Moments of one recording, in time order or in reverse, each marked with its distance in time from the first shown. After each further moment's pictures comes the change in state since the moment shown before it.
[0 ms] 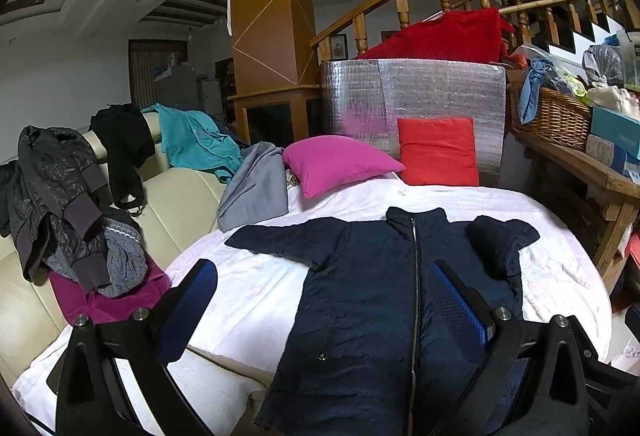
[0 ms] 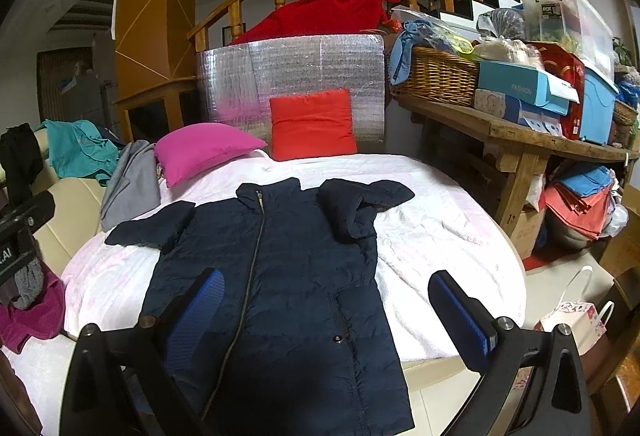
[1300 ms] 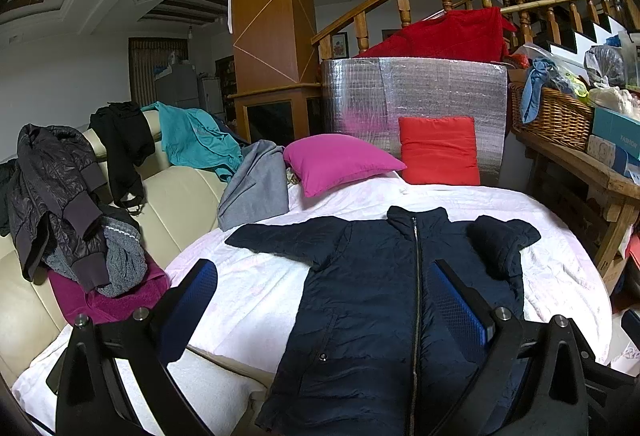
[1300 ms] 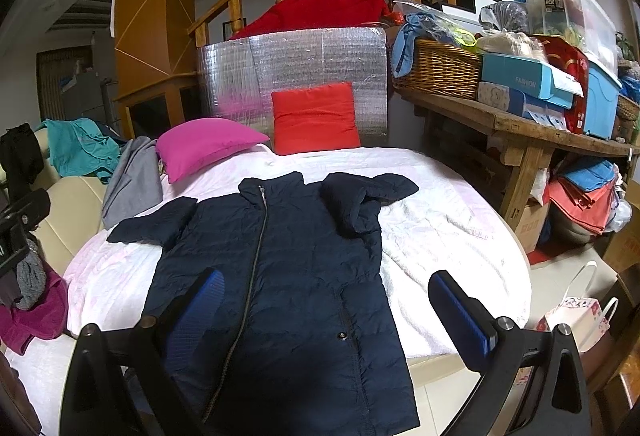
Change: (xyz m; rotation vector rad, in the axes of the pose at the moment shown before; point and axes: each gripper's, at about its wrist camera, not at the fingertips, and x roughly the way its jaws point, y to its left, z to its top) left arm 0.003 0.003 0.002 -0.005 0.007 -0.003; right arm 0.008 0.002 0.001 0.005 0.023 0.011
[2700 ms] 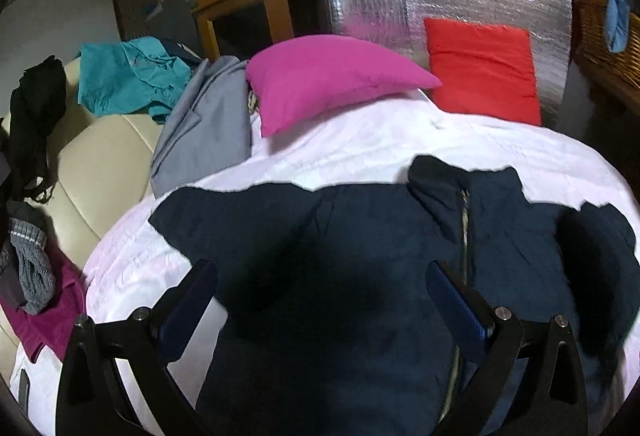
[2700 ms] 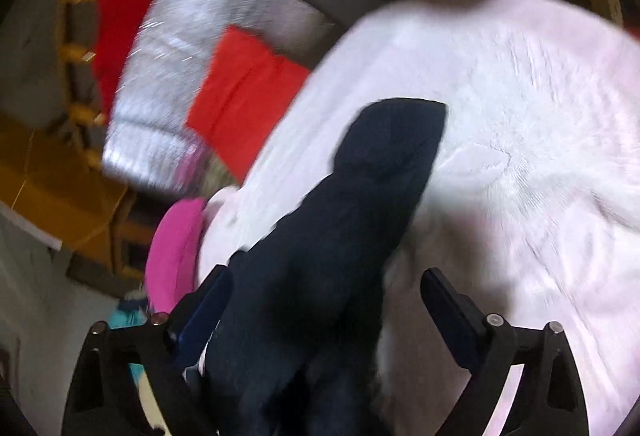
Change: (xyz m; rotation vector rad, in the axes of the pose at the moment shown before) left arm 0.362 -0.101 0.019 0.017 0.311 0.105; right arm 0.505 -0.216 0.067 0.865 0.330 0.332
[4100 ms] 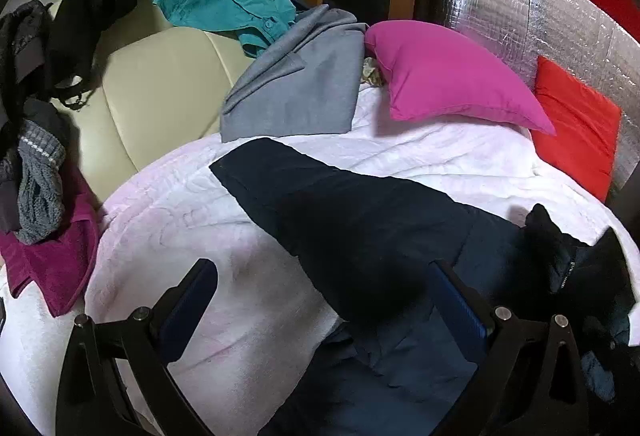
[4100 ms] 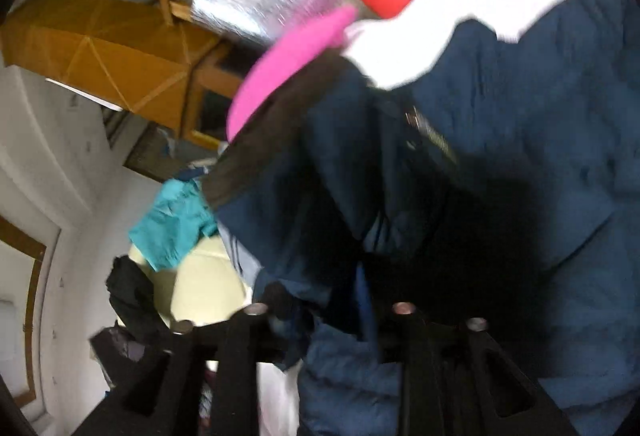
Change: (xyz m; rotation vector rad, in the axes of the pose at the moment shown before) left arm 0.063 0.140 -0.001 -0.322 0.115 0.086; right arm 0.088 0.194 -0.244 -0.254 0.382 0.264
